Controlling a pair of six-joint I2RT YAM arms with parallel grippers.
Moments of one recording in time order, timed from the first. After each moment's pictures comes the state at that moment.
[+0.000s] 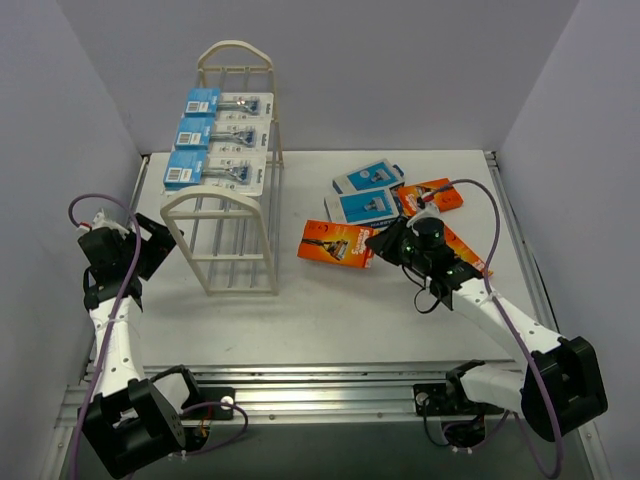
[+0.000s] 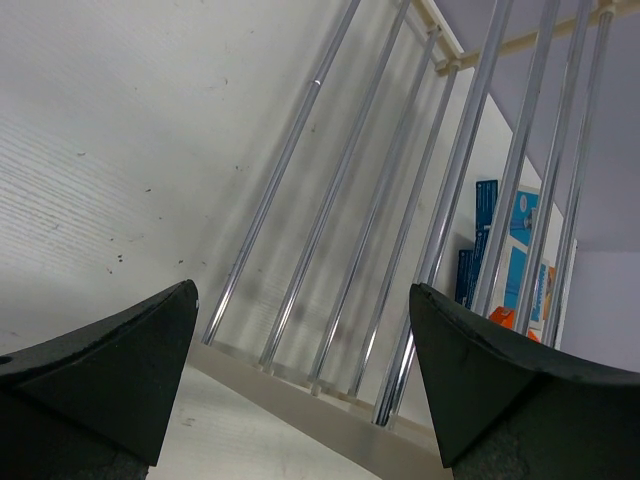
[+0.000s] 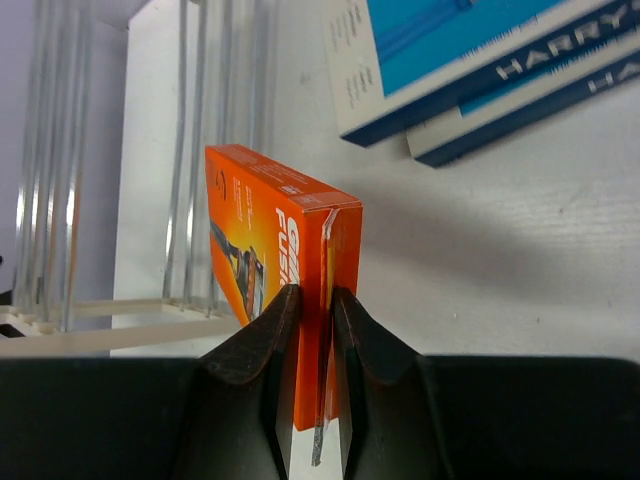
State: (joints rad) left arm 0.41 1.02 0.75 -0.26 0.40 -0.65; right arm 0.41 1.15 0.64 0.05 -0.10 0.82
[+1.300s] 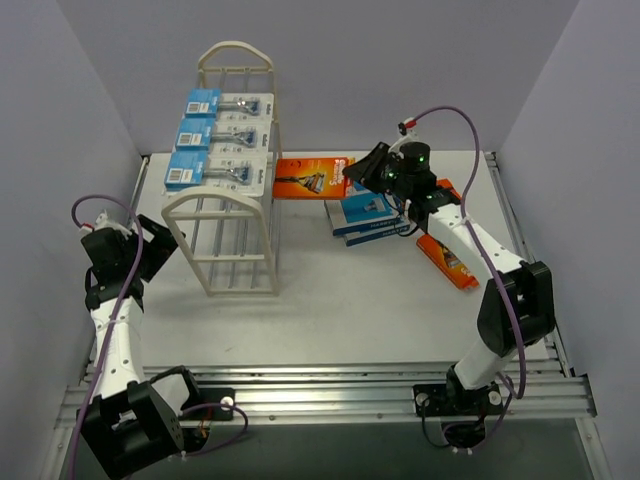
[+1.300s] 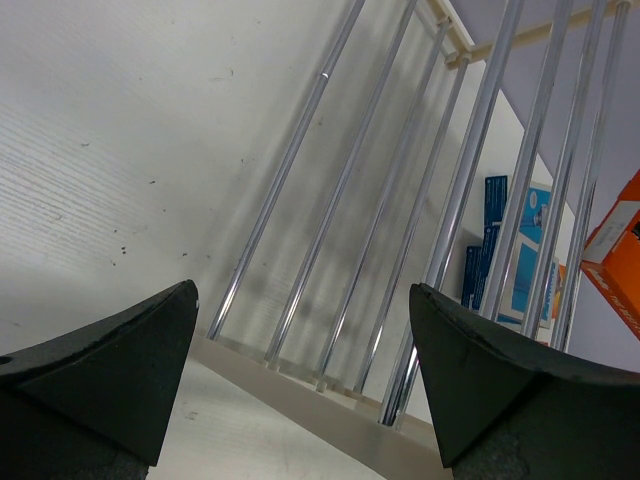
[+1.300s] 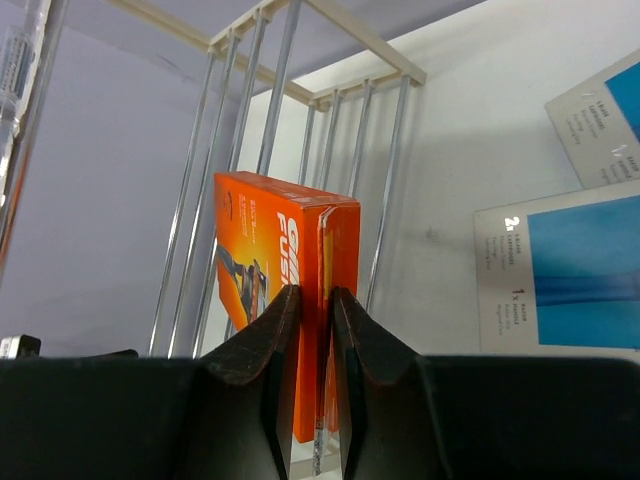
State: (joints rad) left arm 0.39 1.01 0.75 -0.28 0.37 -0.65; right arm 0.33 1.61 1.29 0.05 -0.27 0.81
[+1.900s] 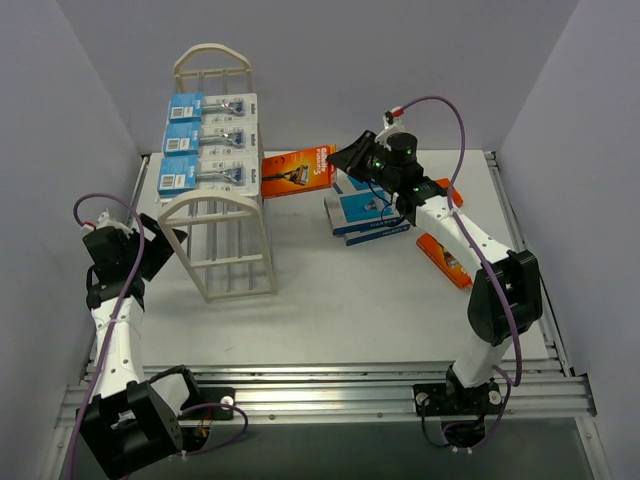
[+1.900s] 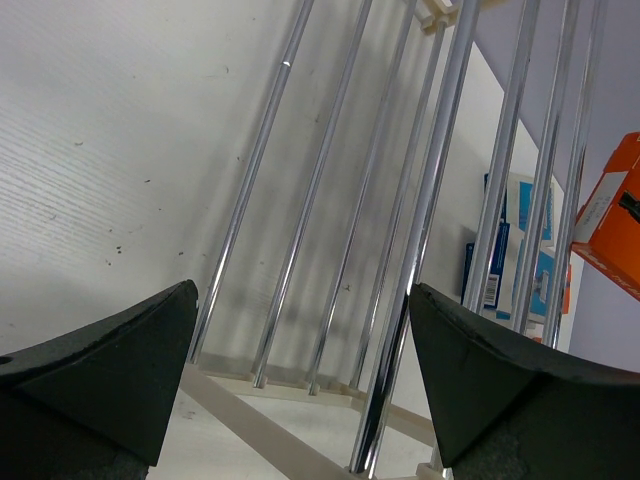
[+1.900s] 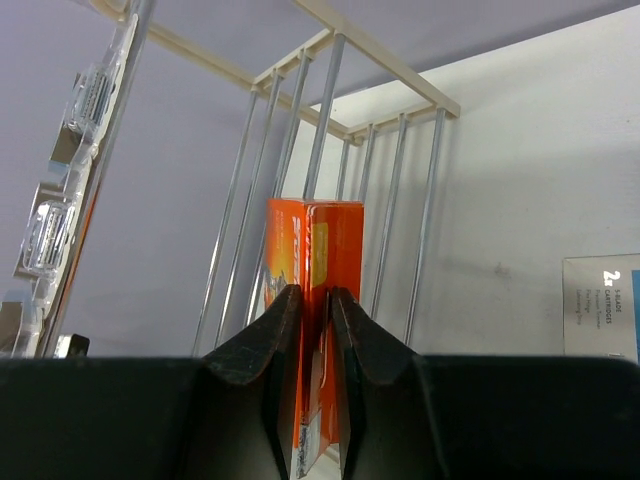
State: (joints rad) left arm 0.37 1.01 0.75 -0.28 0.36 -0.65; right arm 0.40 1.72 1.41 0.13 -0.28 0.86
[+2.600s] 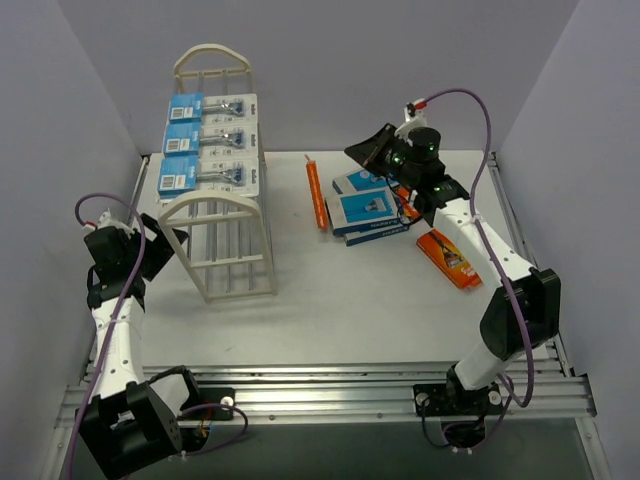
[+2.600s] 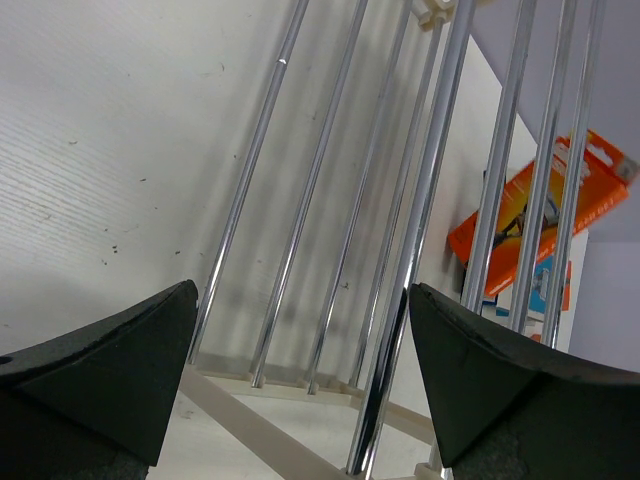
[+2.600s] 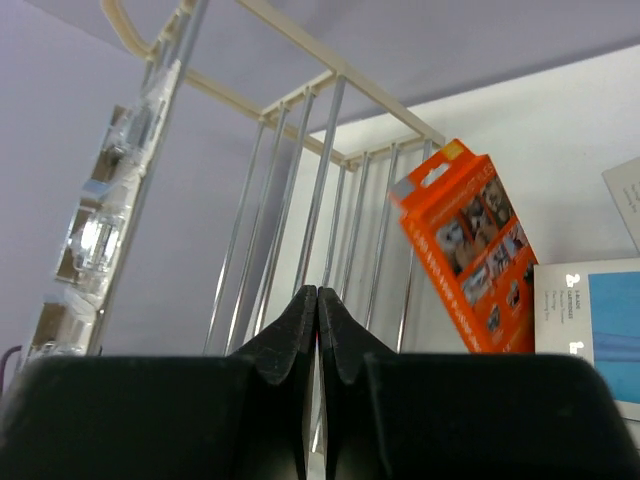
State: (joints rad) left arm 0.36 1.01 0.75 -0.28 0.36 -0.65; right arm 0.35 1.63 1.41 0.06 -0.28 0.83
